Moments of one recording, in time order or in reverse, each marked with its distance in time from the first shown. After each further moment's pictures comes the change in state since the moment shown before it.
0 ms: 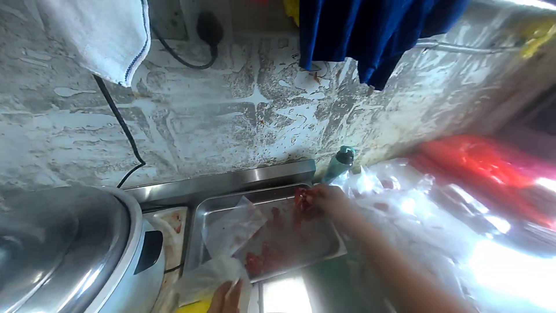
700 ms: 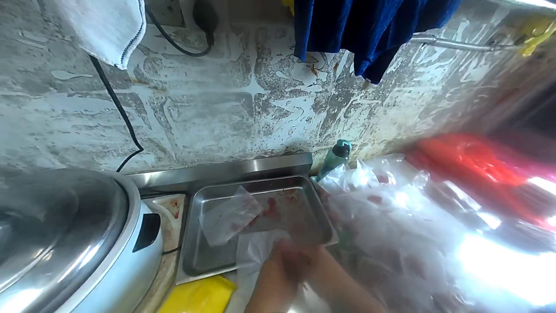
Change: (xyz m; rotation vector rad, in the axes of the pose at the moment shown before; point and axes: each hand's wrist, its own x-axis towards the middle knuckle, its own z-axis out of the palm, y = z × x) left_hand 0.051 0.083 0.045 -0.454 -0.363 -0.162; right_hand -0.099 0.063 0.062 -0.238 -0.287 0.072
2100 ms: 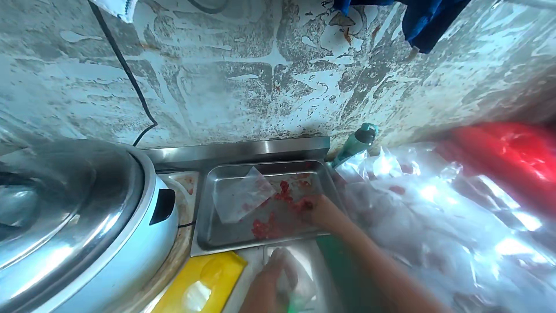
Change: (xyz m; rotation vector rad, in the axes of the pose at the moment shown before) left_hand -0.039 -0.066 -0.006 0.070 -0.048 0.103; right_hand 0.093 0.004 -0.034 -0.043 -0.019 0.071
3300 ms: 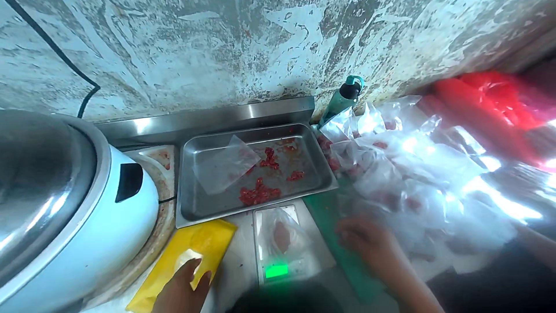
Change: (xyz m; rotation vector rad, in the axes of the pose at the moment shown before) left_hand -0.075 -0.104 -0.046 0.259 0.174 -0.456; right_hand -0.170 0.093 0.035 0.202 0.403 -0.045
